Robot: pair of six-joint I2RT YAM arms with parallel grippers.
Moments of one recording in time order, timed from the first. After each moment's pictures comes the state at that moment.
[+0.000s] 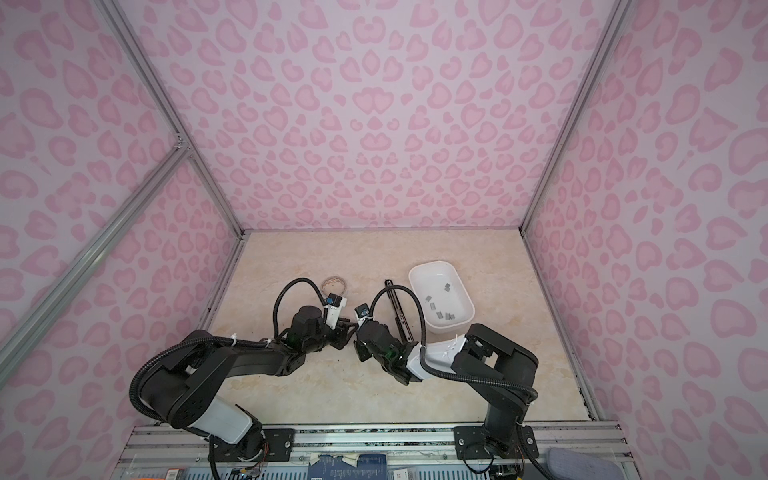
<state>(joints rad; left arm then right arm) -0.56 1.57 0.44 0.57 0.22 -0.22 1.02 1.74 0.75 0.38 0.29 0.35</state>
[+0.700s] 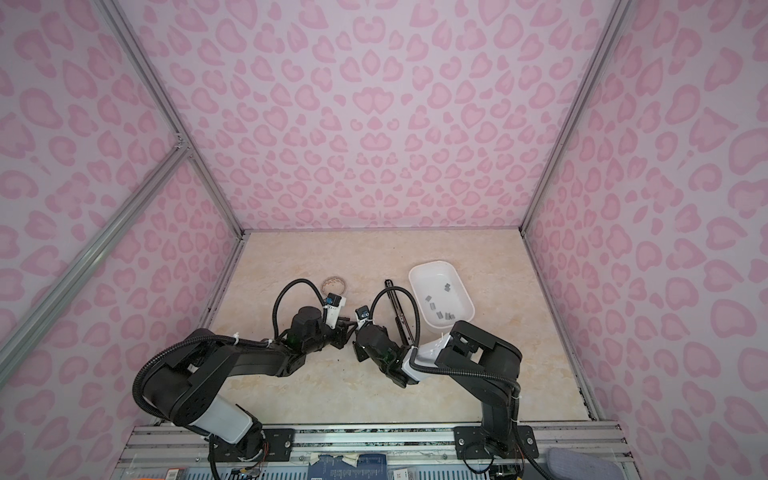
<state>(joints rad) -0.56 1.59 0.44 0.62 0.21 -0.22 1.03 1.84 0.74 0.52 0.33 0.38</state>
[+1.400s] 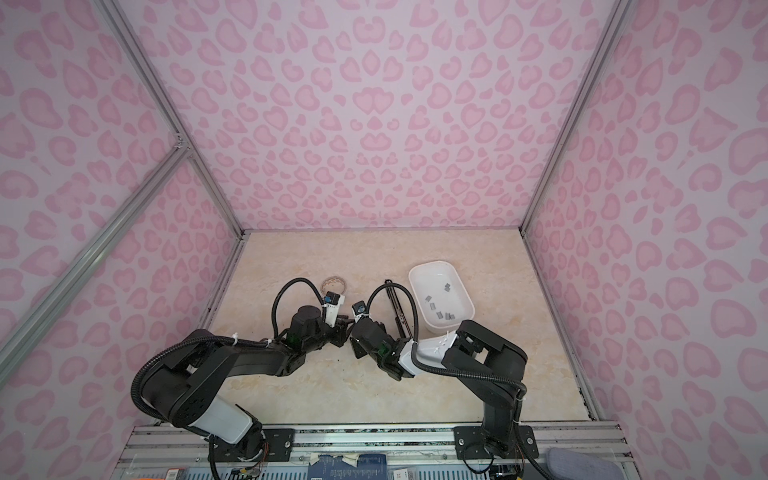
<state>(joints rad) -0.56 1.58 0.44 0.62 0.18 -0.23 1.02 1.81 0.84 0.31 0.32 0.39</state>
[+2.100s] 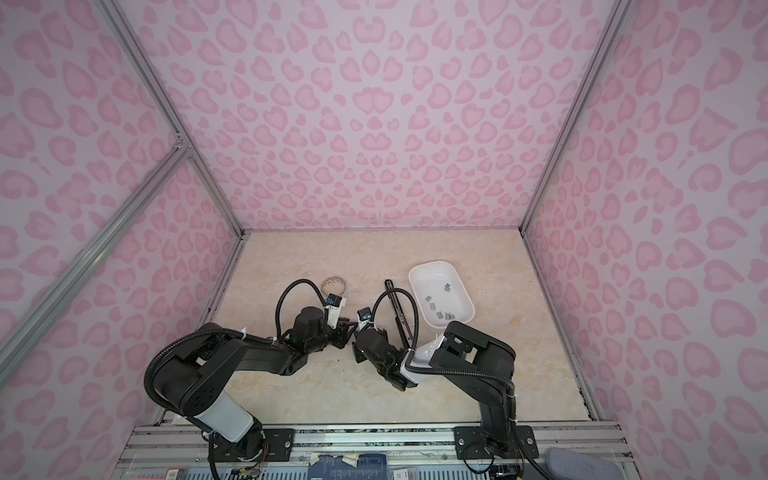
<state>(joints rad) -0.56 1.64 0.45 0.64 0.18 -0.24 1.04 1.87 0.73 0.57 0.38 0.45</state>
